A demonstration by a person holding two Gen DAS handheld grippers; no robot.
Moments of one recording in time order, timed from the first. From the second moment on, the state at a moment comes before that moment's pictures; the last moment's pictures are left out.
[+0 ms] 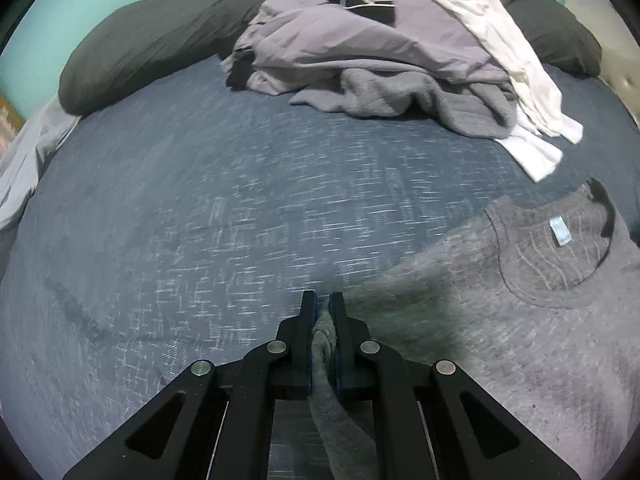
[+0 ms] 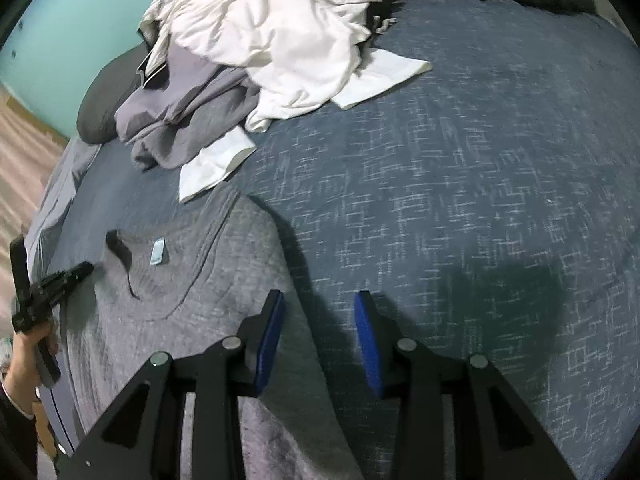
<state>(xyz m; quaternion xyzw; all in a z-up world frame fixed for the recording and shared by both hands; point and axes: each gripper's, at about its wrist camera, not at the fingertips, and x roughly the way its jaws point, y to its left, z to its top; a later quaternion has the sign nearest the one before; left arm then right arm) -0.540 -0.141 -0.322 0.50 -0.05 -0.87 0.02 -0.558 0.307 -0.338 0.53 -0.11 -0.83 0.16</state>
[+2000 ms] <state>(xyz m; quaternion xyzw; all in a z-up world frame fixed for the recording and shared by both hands) -0.474 -0.178 -0.244 0.47 0.11 -0.87 -0.02 -0.491 0.330 -0.243 0.44 -0.07 -0.88 0.17</state>
